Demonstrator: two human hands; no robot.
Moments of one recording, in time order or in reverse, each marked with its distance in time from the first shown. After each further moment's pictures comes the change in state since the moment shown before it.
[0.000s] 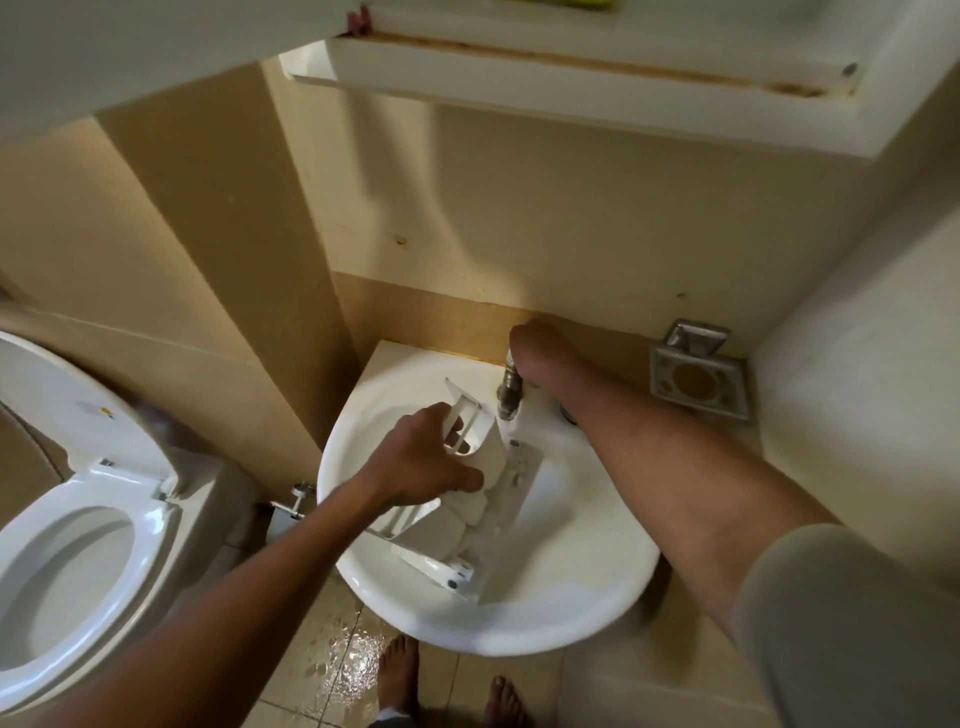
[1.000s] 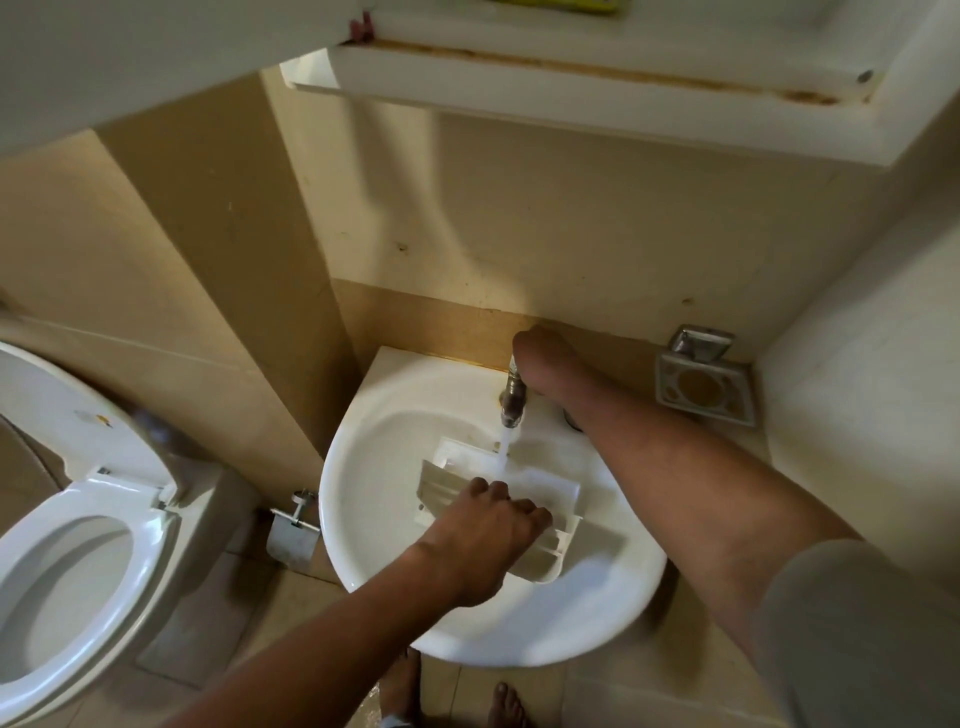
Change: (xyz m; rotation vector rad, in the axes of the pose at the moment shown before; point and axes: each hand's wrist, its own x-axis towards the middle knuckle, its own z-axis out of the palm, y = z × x) left_hand -0.026 0.010 0.064 1.058 -0.193 0.625; right_hand 0.003 0.001 0.003 0.029 0.001 0.017
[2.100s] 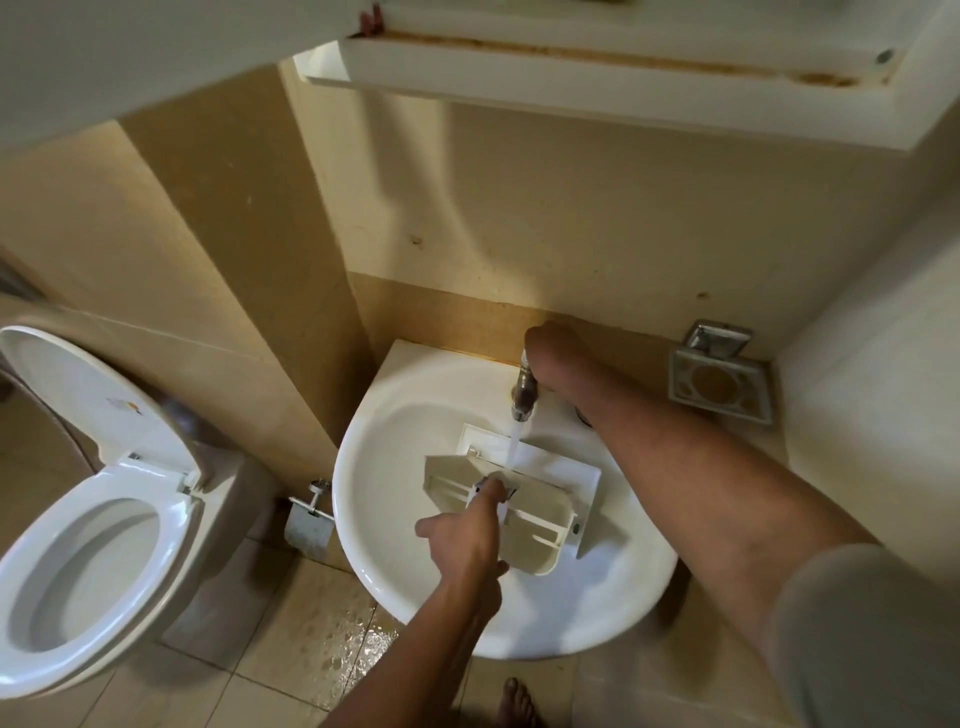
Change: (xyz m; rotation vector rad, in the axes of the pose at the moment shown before) left_hand 0.012 0.034 0.023 -2.131 0.505 -1.551; right_hand -0.005 0.002 0.000 0.035 0.026 -0.012
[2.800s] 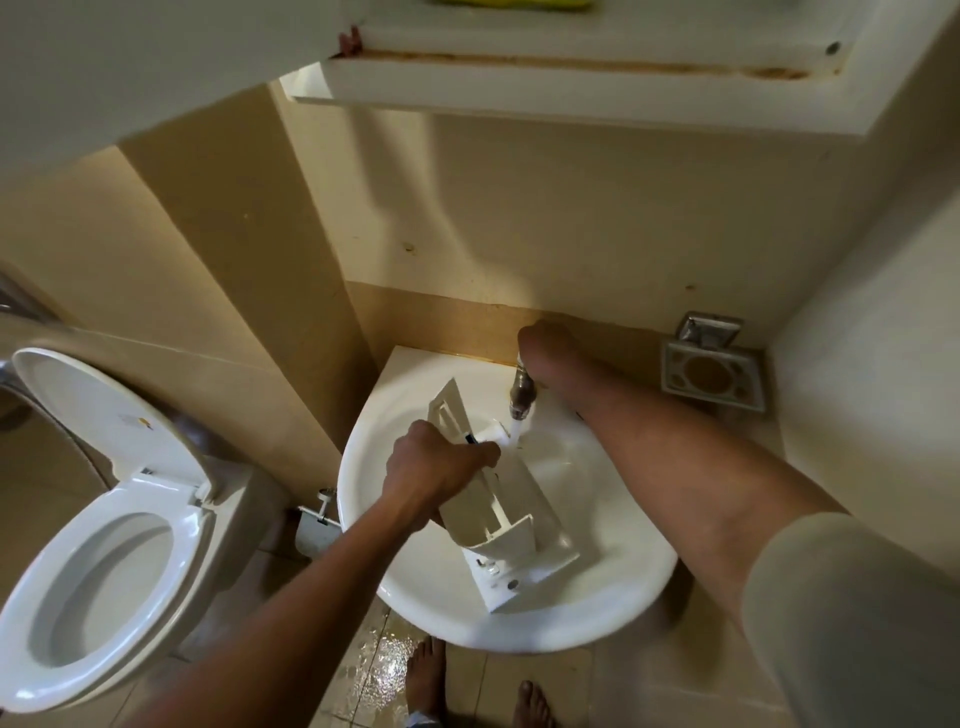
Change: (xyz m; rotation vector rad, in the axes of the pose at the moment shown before) left_hand -0.013 0.090 -0.018 0.835 -0.099 0.435; right_hand -0.004 0.000 -0.003 -0.114 -0.003 -0.026
